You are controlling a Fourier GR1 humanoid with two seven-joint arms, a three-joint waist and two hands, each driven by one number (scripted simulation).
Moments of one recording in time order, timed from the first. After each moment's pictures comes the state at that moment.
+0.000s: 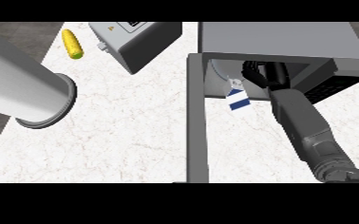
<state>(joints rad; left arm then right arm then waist) 0.45 0.14 0.72 -2.26 1.02 -0.65 0.34 -0.89 -0.21 -0.29 -0.18 0.15 -0.10 -0.80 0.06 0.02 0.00</state>
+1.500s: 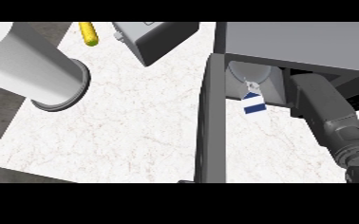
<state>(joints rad) 0.28 0.23 0.68 -2.19 0.99 -0.63 0.35 -1.01 -0.33 -0.32 -0.08 0.15 -0.41 -0.71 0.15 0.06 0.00</state>
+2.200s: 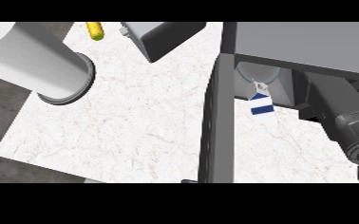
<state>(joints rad) 0.25 0.25 0.68 -2.17 0.95 -0.65 0.36 -1.05 -0.38 -0.31 -0.06 0.14 -0.41 -0.70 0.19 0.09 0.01</state>
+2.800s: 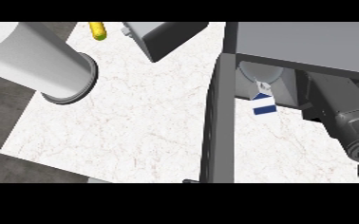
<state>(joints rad) 0.22 0.26 0.66 -2.14 0.91 -0.66 0.35 -1.06 -0.38 -0.30 -0.07 0.14 -0.30 -0.70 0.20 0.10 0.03</state>
